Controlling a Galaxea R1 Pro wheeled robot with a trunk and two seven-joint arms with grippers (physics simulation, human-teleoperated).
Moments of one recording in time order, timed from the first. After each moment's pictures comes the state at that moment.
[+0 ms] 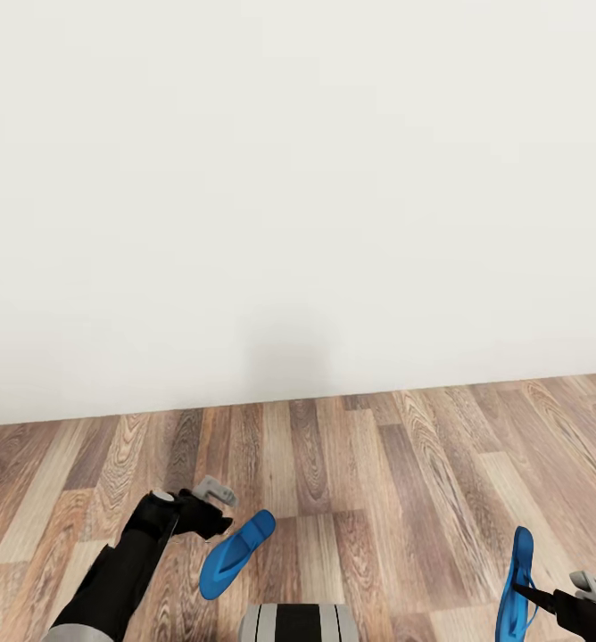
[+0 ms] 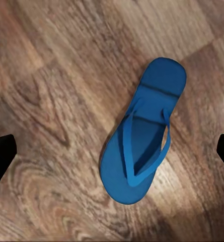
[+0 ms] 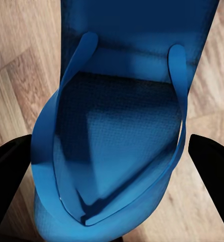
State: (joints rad) left arm -0.42 0.00 -0.02 -1.10 -0.54 0.67 -0.56; right arm -0.46 -0.58 -0.07 -0.16 -0.37 0.20 1.01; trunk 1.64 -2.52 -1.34
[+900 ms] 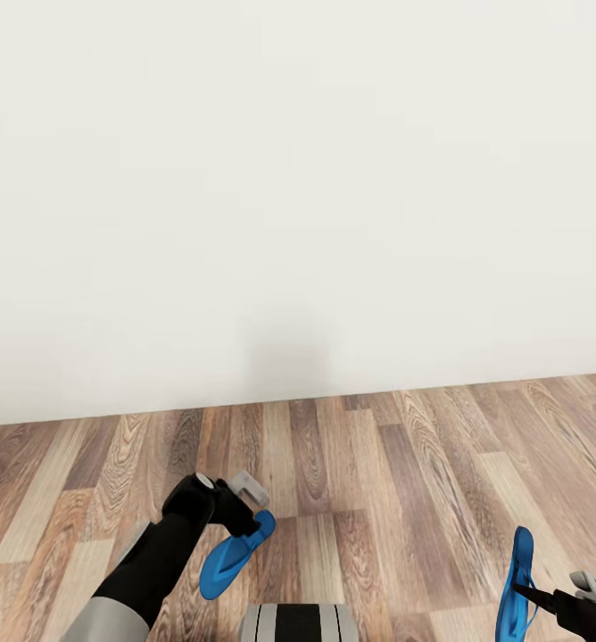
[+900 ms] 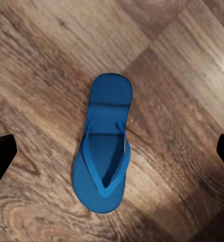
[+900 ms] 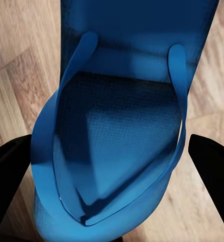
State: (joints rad) left arm -0.49 -0.06 -0.19 -1.09 -0.68 0.75 -0.69; right arm -0.46 -0.58 -0.07 -0.16 -0.37 0.20 1.01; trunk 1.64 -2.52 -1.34
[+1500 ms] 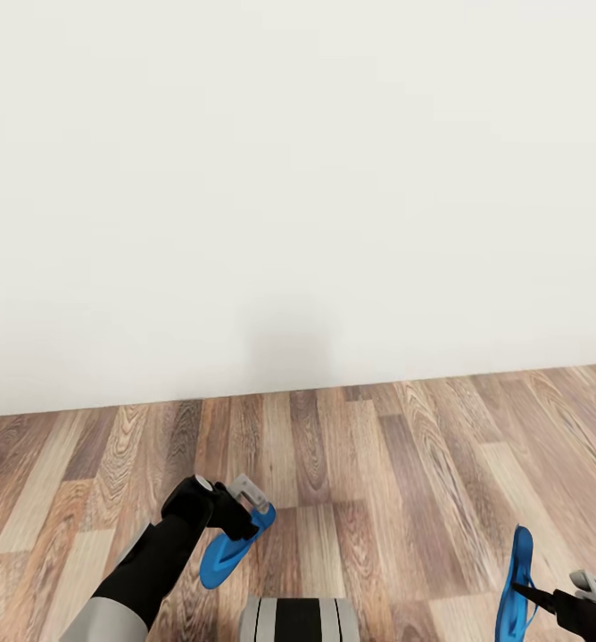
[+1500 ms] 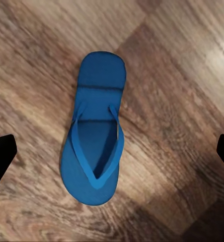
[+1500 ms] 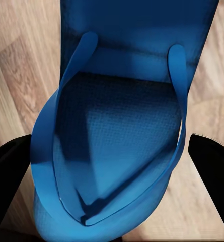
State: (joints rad) left arm -0.49 -0.05 -0.20 -1.07 -0.68 0.75 -0.69; right arm -0.46 -0.58 -0.07 -0.16 -0.37 0.20 1.02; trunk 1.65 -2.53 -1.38
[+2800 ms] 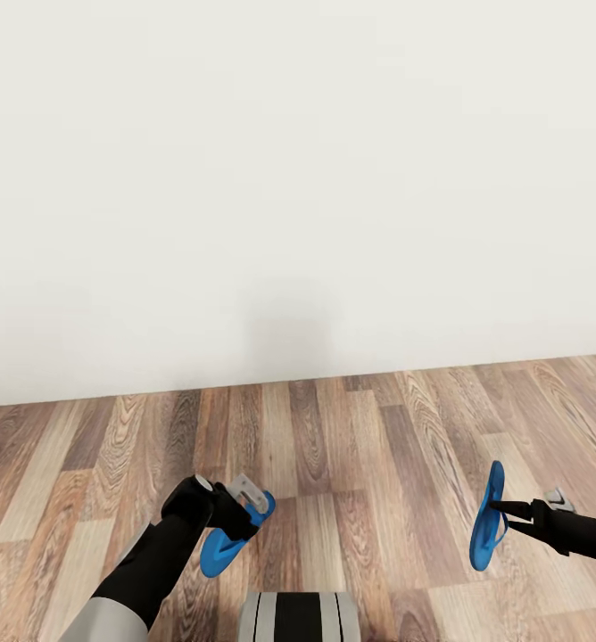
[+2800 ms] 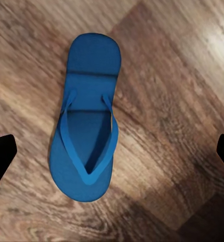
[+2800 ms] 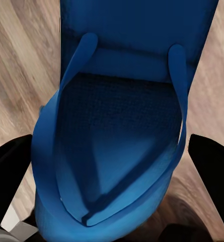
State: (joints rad) left arm -0.49 -0.05 -0.20 -1.07 -0.68 0.75 -0.69; right arm -0.47 -0.59 -0.20 -0.69 -0.37 0.89 1.02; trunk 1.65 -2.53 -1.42
